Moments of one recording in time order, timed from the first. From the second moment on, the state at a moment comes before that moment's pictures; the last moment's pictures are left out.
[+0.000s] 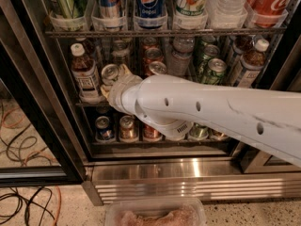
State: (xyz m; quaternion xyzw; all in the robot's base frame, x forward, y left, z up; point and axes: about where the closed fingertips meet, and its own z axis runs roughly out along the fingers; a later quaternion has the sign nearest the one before) arm 0.594 0.110 0.842 -0.44 0.71 0.07 0.55
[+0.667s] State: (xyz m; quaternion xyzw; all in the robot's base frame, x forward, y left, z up) arm 0.591 0.111 0.855 -0.43 0.71 0.07 0.56
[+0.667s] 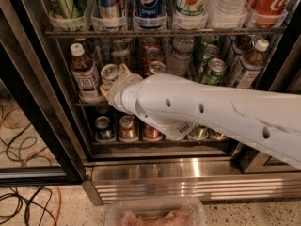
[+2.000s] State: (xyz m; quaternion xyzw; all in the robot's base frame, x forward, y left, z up) arm 0.550 0.066 0.910 -0.39 0.68 0.05 0.61
